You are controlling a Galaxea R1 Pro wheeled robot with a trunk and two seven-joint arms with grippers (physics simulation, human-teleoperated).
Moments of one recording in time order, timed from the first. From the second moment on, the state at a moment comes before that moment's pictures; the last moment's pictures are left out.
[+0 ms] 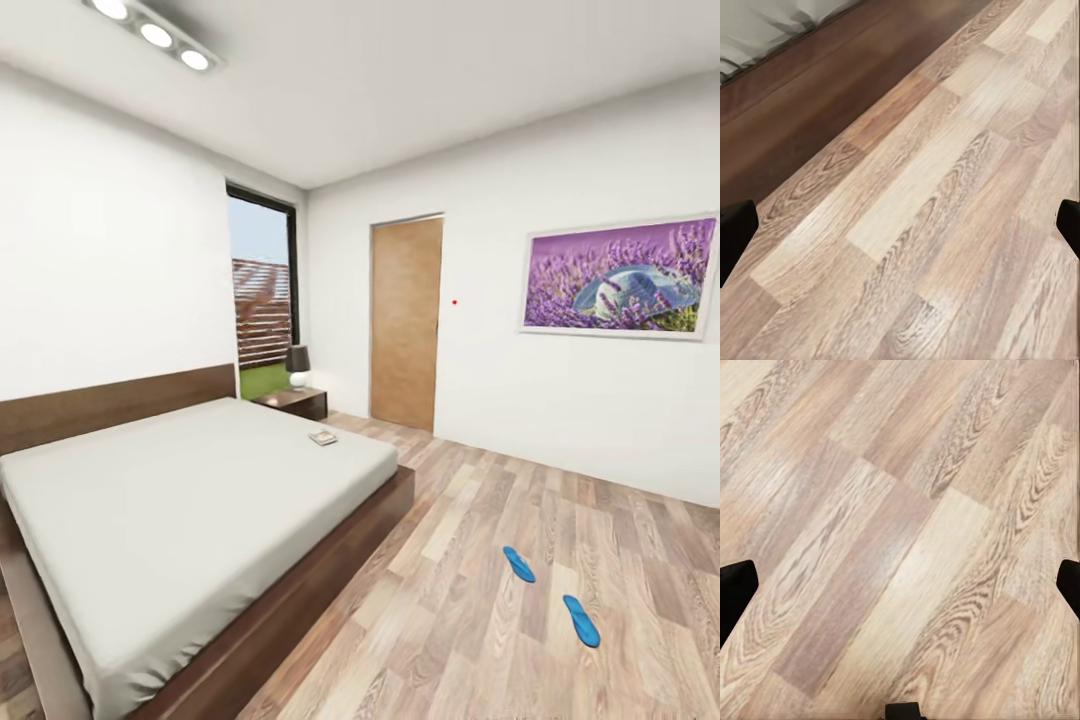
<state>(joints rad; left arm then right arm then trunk) -0.01 -0.05 0.00 -0.58 0.04 -0.22 -0.01 0.00 -0.01 -0.03 -0.40 0.00 -0.09 -0.04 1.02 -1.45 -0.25</state>
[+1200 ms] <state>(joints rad) -0.01 -0.05 0.00 -0.58 0.04 -0.22 -0.01 0.00 -0.01 -0.03 -0.40 0.00 -0.09 -0.04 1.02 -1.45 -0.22</state>
